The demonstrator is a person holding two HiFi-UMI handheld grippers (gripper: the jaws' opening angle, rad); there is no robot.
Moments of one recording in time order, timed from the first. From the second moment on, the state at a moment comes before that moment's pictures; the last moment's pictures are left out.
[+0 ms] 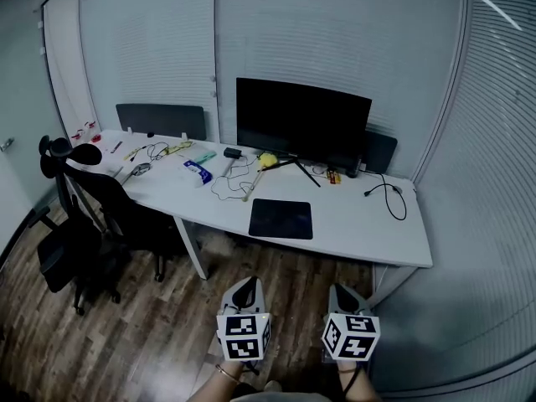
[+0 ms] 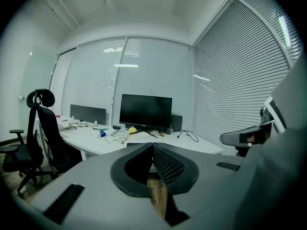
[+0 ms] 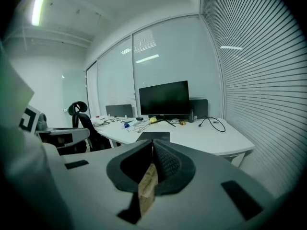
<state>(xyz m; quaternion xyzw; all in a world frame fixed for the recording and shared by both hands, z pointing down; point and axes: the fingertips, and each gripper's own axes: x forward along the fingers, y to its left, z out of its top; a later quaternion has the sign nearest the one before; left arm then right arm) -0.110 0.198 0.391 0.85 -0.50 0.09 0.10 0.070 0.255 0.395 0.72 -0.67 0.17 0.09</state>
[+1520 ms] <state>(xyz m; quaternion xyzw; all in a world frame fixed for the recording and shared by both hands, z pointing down) -0.070 -0.010 0.418 0.84 -0.51 0.11 0.14 0.120 0.051 0.398 0.73 -0.65 0.17 0.12</state>
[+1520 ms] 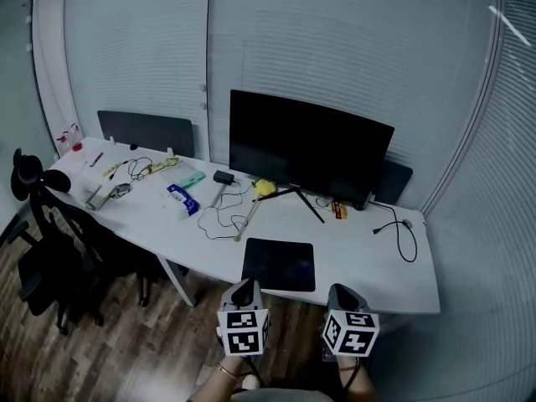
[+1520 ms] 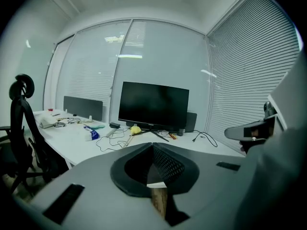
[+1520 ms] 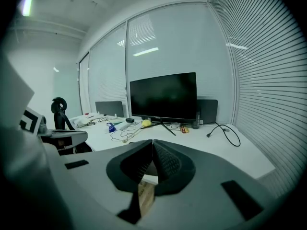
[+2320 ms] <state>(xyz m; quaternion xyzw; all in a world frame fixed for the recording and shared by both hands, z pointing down) -0.074 -0.075 0.448 0.84 -0.50 0.14 0.16 0.128 -0.019 0.419 0.73 -0.64 0.20 0.14</state>
